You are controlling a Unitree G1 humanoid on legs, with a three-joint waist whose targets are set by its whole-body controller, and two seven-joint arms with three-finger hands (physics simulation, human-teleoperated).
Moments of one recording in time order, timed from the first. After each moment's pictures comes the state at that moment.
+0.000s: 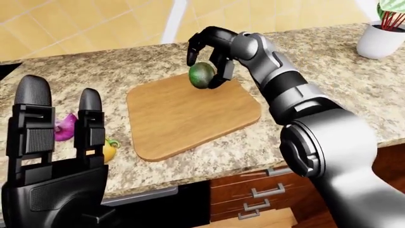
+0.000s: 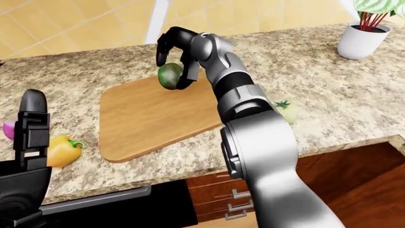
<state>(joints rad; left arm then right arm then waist) 0.38 0.30 0.05 -1.01 -0.62 -0.12 0.13 -1.61 -0.14 -0.08 1.41 -0.83 -0.20 0.44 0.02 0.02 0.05</state>
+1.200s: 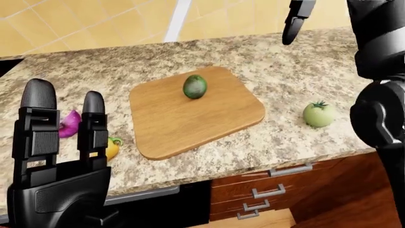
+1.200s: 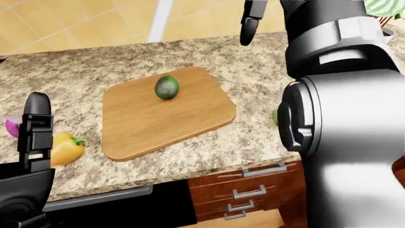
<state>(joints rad) 0.40 0.27 0.03 -1.01 -0.59 -0.12 0.11 -1.85 -0.47 -0.01 1.31 -0.99 -0.16 0.75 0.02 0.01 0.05</state>
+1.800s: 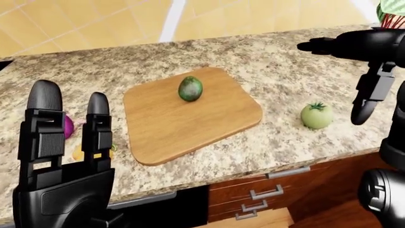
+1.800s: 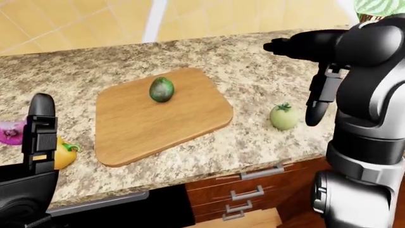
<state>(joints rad) 0.41 0.27 0.00 -1.01 -0.55 -0.14 0.10 -0.98 -0.71 -0.20 -0.03 -0.92 0.19 1.51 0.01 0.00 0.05</state>
